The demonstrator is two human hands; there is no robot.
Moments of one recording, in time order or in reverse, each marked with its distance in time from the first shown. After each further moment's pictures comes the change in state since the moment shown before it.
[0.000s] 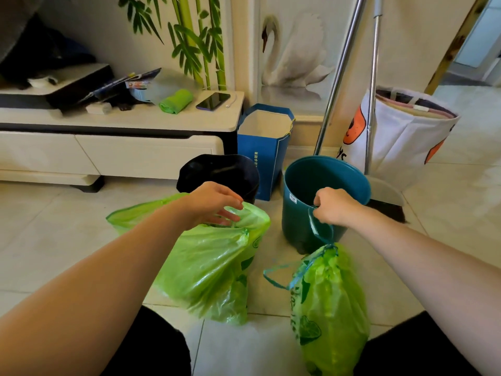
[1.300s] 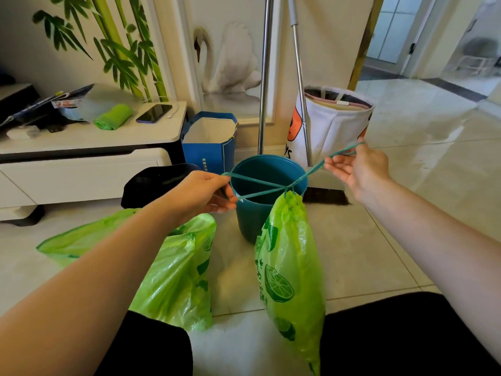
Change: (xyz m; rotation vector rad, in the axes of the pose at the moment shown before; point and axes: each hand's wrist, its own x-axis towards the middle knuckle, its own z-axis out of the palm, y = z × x) left_hand -0.016 0.072 0.085 -0.081 -0.117 0.171; right_hand -0.054 0.110 -0.082 1.745 0.615 0.226
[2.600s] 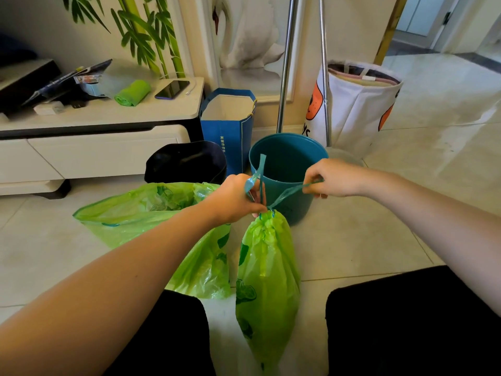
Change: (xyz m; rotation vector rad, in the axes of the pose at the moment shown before) left_hand -0.017 -0.042 0.015 0.781 -0.059 0.374; right_hand -0.028 0.048 0.021 -1.686 -0.905 -0.398
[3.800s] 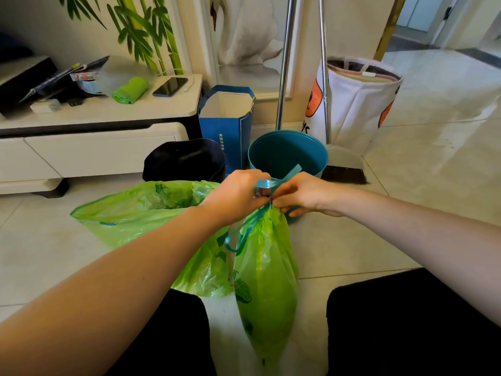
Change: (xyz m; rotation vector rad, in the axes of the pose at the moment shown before) left_hand -0.003 0.011 0.004 0.104 0.180 0.254; right_hand 0.000 -0.039 0.043 0.745 -0.110 0.030
